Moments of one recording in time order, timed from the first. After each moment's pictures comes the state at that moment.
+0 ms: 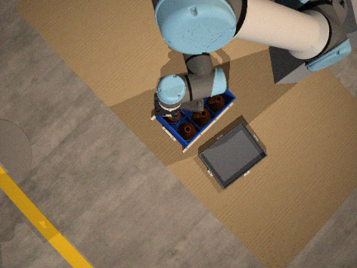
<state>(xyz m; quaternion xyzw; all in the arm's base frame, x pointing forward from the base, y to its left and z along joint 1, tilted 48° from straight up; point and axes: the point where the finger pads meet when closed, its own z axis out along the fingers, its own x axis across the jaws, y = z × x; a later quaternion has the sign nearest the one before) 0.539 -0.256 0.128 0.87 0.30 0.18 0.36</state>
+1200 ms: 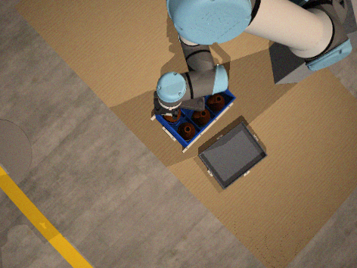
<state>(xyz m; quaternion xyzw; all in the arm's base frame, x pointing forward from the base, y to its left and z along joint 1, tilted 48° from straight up) 0.526 -0.244 0.144 0.87 0.30 0.18 0.36</state>
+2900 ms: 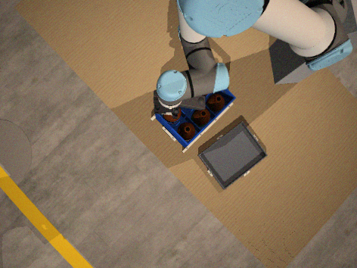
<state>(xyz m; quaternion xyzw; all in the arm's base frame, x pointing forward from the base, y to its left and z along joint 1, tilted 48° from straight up) 0.518 -0.235 0.155 0.87 0.30 0.18 0.36</state>
